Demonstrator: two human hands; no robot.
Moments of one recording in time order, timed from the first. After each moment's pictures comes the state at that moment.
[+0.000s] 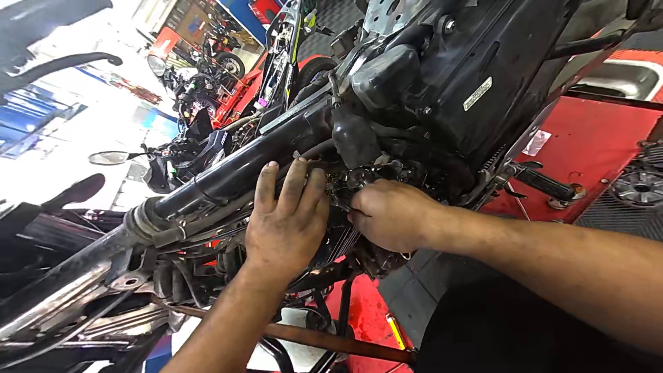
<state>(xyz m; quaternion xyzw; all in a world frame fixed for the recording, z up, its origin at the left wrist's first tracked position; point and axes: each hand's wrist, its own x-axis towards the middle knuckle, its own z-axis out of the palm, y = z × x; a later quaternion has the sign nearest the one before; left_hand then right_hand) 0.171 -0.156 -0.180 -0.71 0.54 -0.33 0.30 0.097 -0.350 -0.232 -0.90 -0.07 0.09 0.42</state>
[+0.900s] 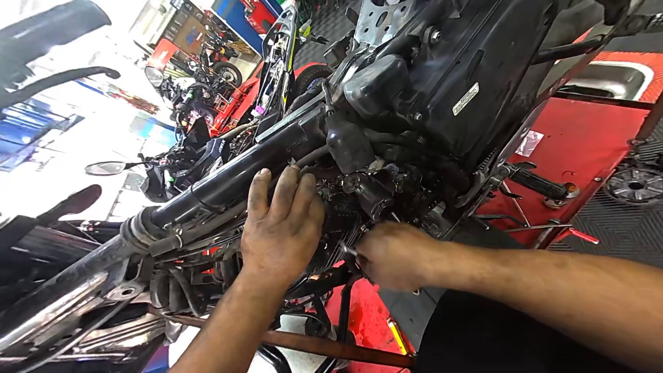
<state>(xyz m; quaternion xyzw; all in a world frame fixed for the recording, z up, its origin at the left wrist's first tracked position) 0.170 -0.158 -0.180 -0.72 0.52 -0.34 0.30 0.075 -0.320 -0.269 -0.89 -0.12 0.17 0.41</state>
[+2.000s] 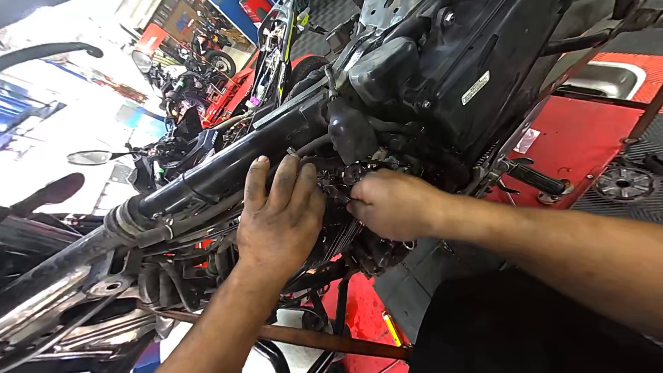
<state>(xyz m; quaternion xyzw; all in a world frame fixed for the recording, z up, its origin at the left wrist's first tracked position) 0.169 -0.157 -0.180 -0.73 0.52 -0.34 0.30 0.096 -0.356 -0.230 -0.89 -0.06 0.08 0.45</state>
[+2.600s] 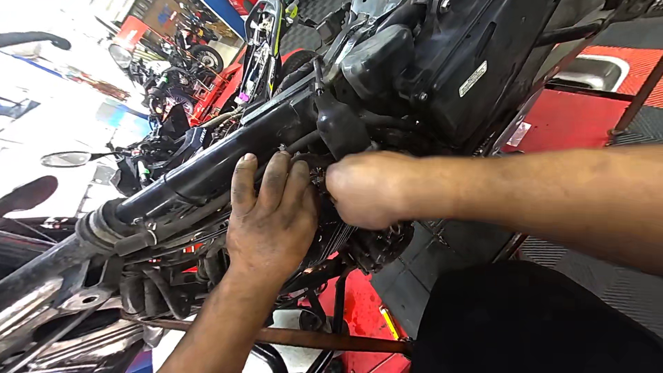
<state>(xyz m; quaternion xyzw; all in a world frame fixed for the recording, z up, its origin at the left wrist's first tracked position) 0.170 -0.158 -0.182 -0.73 0.51 -0.35 0.29 0.110 -0.351 -0.178 -0.95 -0.11 0.12 0.28</state>
